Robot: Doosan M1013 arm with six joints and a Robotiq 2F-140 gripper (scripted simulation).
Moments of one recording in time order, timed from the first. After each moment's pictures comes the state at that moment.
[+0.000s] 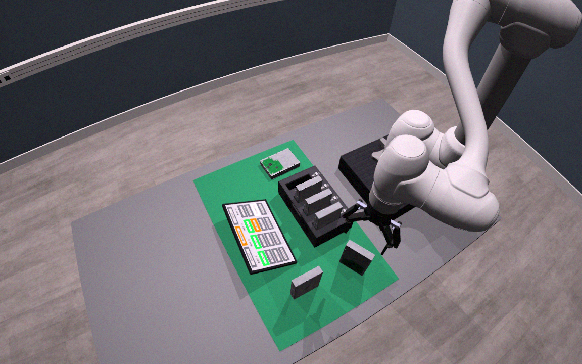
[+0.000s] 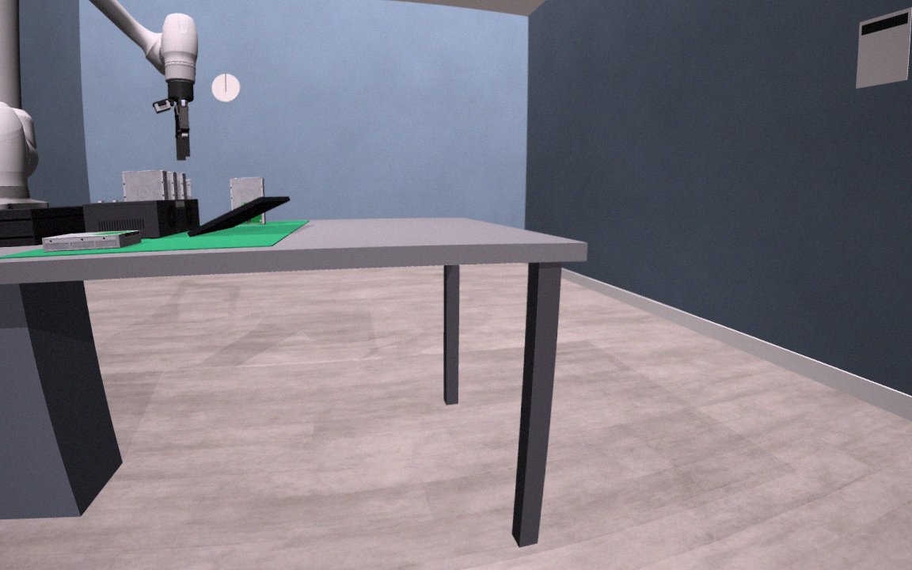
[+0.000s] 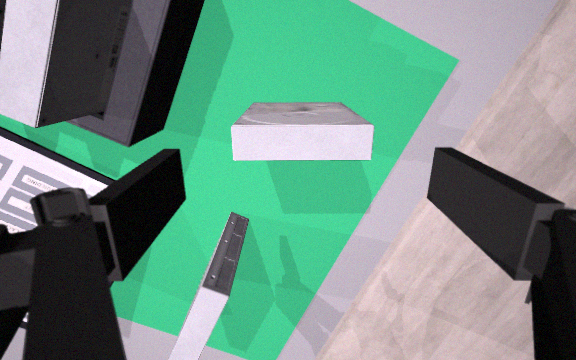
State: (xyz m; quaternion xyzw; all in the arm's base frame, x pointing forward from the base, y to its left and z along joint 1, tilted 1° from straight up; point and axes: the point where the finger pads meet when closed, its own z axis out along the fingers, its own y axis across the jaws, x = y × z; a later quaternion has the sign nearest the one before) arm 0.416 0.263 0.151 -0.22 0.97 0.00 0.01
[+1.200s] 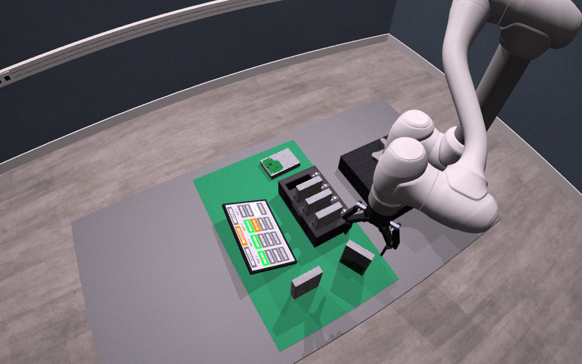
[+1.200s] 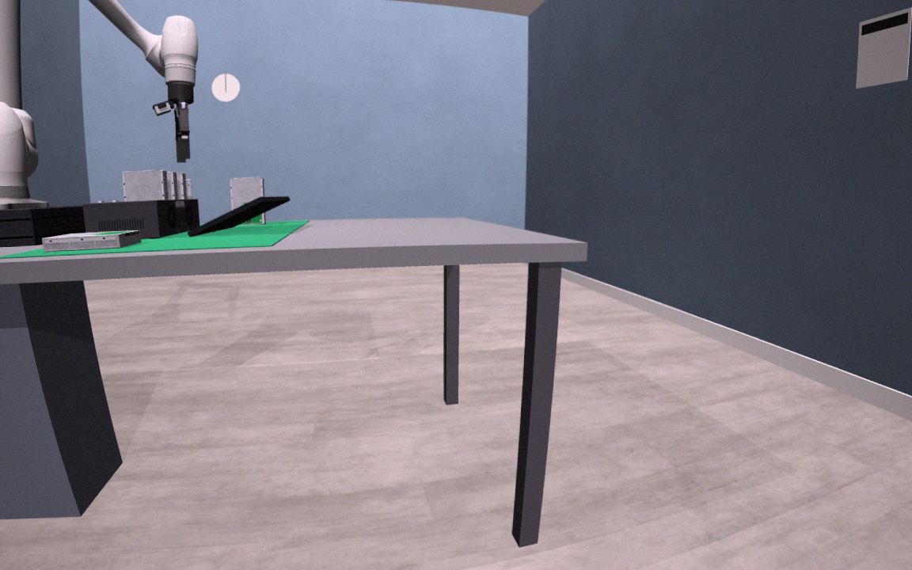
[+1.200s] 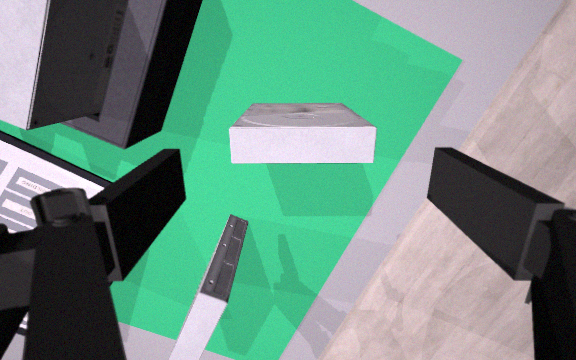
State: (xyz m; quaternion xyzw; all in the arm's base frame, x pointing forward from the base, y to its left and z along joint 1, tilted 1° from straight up) arm 0.416 0.263 0.144 -0.22 0.97 0.00 0.01
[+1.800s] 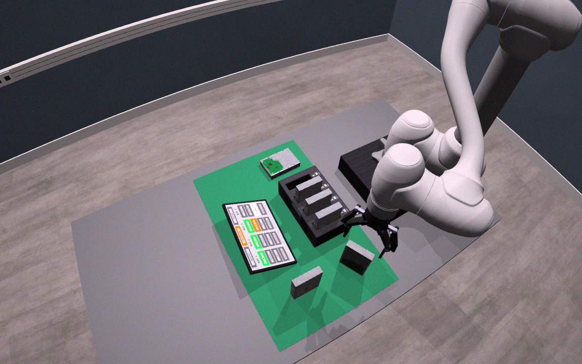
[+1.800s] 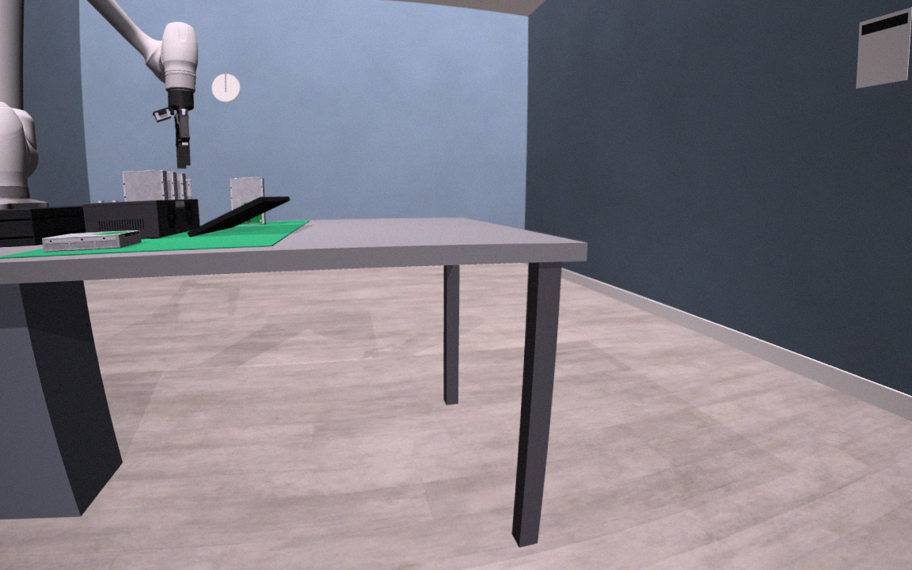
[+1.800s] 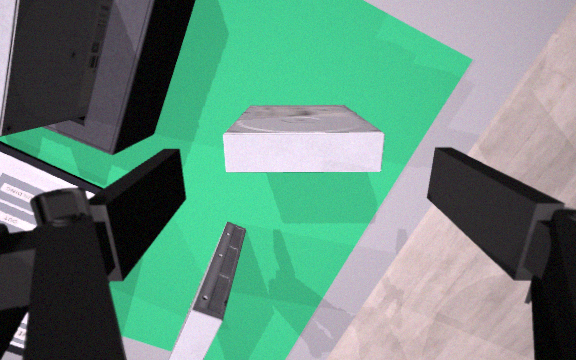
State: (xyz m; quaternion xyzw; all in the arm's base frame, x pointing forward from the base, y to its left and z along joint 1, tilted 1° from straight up) arm 0.416 0.264 0.125 -0.22 0.97 0.00 0.01
